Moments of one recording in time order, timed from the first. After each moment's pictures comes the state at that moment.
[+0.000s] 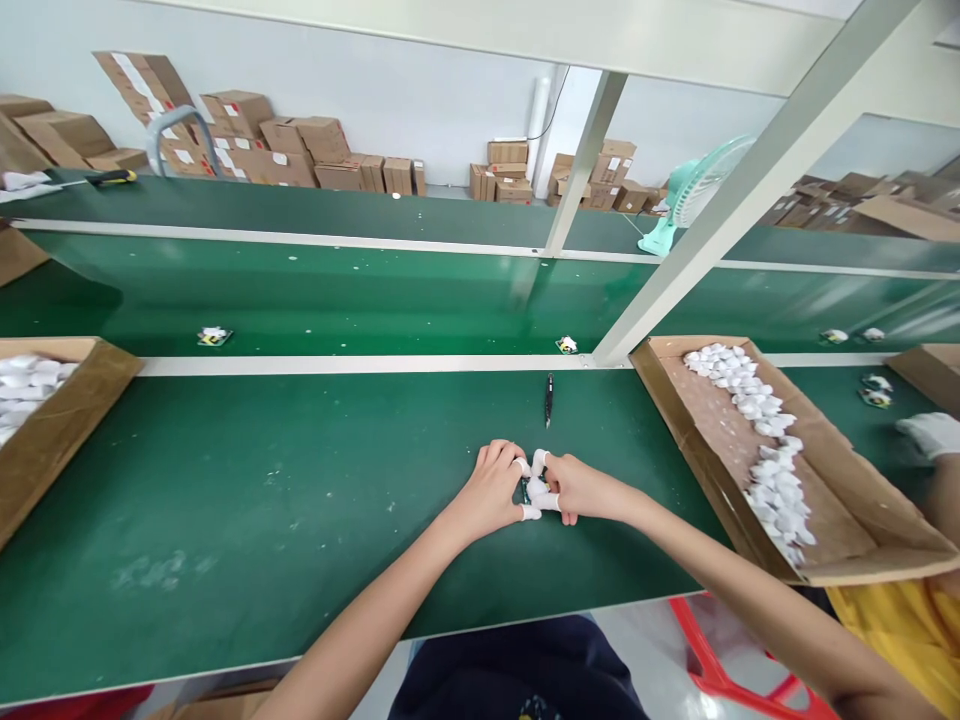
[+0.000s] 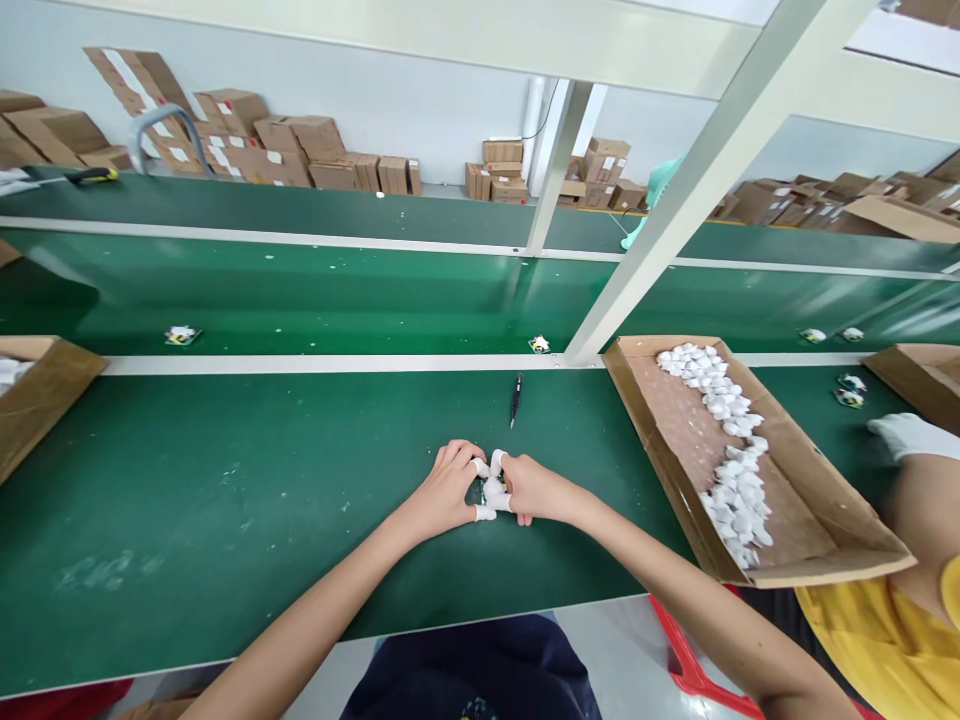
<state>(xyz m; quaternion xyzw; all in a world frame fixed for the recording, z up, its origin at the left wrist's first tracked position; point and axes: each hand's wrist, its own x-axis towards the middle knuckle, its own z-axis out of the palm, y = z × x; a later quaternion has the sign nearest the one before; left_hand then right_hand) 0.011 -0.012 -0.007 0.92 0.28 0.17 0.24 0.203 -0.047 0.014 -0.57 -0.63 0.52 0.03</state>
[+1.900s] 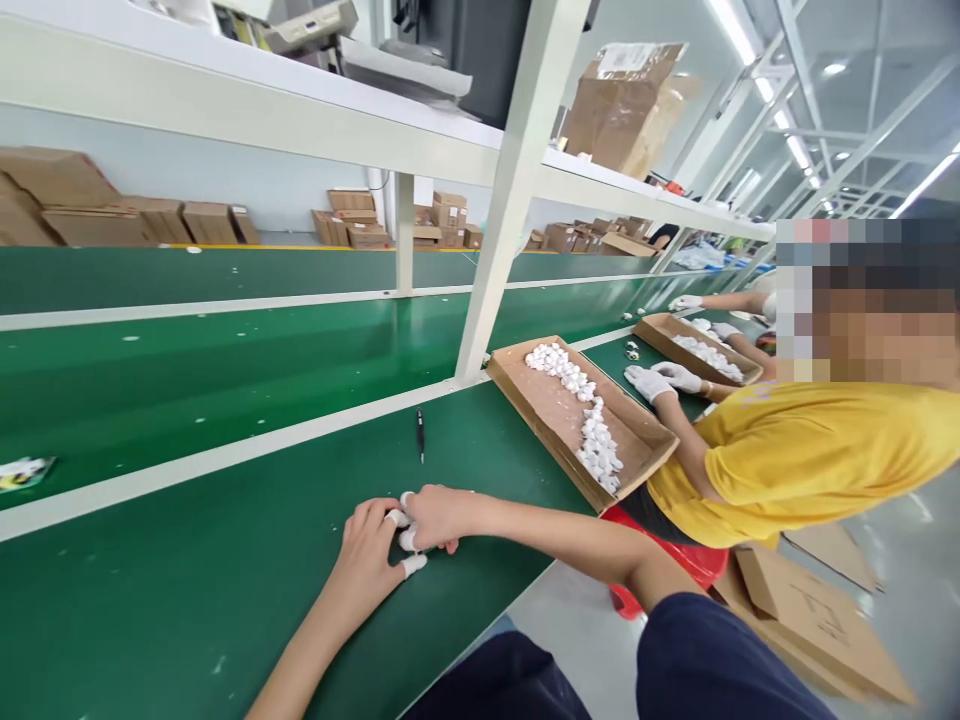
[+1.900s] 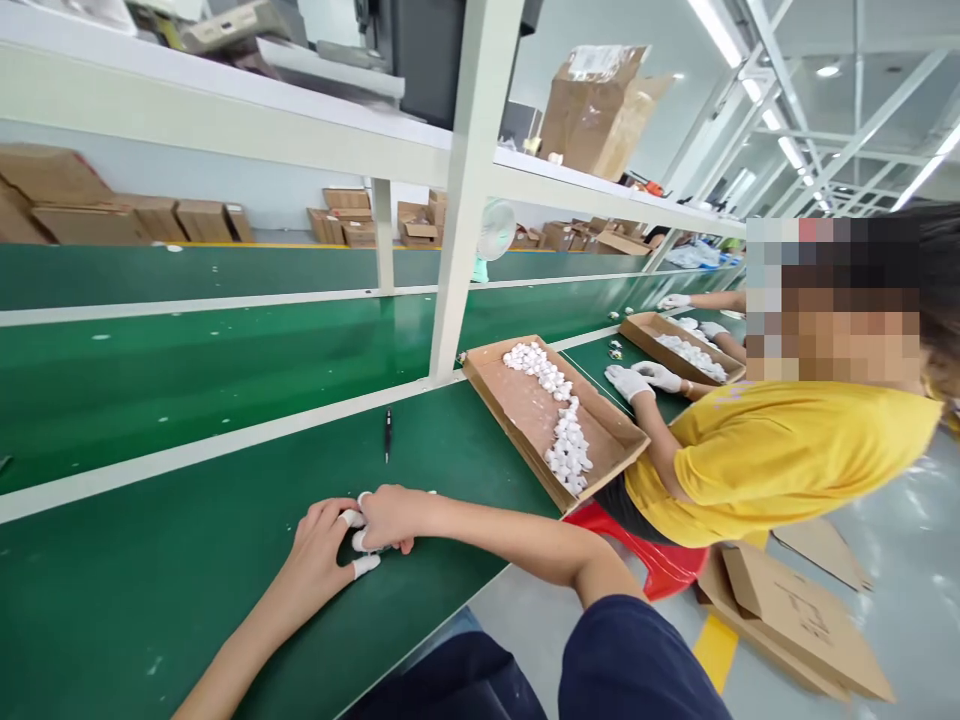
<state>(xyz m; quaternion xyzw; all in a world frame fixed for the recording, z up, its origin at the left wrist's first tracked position) 0.012 0.012 -0.014 0.92 0.27 0.19 0.21 0.186 -0.018 0.030 -0.57 -0.70 0.43 0.02</state>
